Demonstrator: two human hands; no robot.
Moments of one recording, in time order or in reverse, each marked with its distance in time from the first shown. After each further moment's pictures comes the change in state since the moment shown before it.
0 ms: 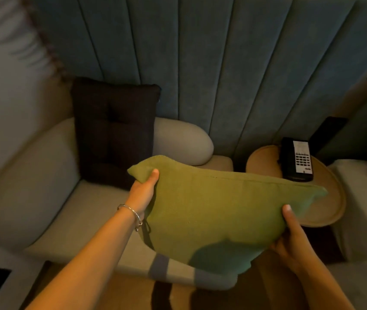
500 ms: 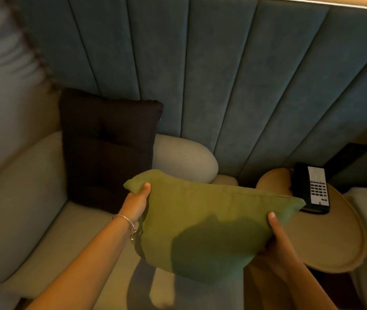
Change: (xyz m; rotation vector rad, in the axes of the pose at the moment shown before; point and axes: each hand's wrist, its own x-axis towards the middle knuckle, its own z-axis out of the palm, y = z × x) left_hand 0.149 0.035 0.002 0.016 0.041 -0.075; right_hand 0.143 -0.012 0.062 -0.090 0.066 0.210
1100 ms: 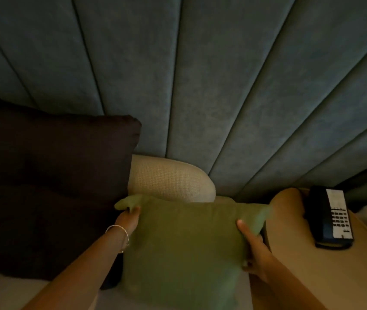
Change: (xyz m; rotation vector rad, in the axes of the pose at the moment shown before) left_hand 0.291 0.005 0.055 0.371 -0.055 -0.230; right_hand 0.257 -0.025 0.066 -0.299 0.293 0.160
